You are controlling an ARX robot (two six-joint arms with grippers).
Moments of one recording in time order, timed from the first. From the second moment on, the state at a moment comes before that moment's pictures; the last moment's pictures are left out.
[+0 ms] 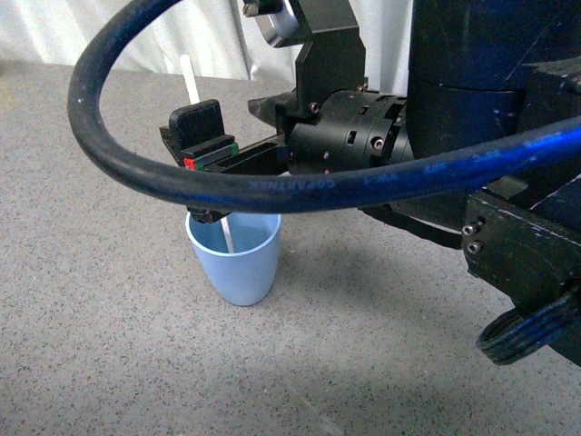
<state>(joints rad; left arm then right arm) 0.00 0.00 0.02 0.00 0.00 0.00 0.56 2.06 0.82 1.05 -0.41 0.11</state>
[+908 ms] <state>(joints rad) 0.00 0.00 0.02 0.00 0.00 0.00 0.06 1.36 0.27 0.89 0.06 0.08</state>
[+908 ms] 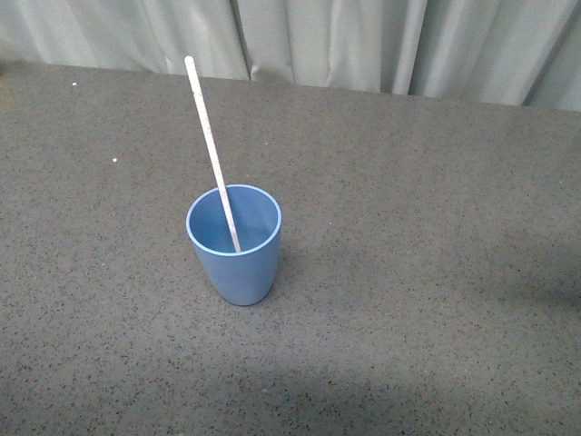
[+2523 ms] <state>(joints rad) 0.00 0.00 0.02 0.00 0.00 0.00 0.00 0.31 0.00 0.31 0.00 0.00</state>
